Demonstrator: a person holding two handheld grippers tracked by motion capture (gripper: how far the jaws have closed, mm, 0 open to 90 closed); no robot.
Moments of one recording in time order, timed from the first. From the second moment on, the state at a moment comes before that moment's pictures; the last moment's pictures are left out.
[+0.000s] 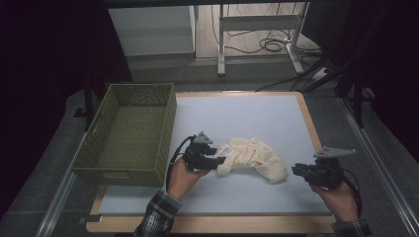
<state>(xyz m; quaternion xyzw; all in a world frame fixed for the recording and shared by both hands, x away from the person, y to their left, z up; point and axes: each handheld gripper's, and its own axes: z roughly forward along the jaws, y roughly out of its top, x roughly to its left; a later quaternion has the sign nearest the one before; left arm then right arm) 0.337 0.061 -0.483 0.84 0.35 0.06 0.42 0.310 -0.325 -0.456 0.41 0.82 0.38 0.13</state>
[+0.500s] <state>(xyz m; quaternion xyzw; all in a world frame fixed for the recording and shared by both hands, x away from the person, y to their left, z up) 0.337 0.031 -0.519 0.86 0.35 0.11 0.37 0.395 -0.264 -0.512 0.43 0.83 0.32 0.12</state>
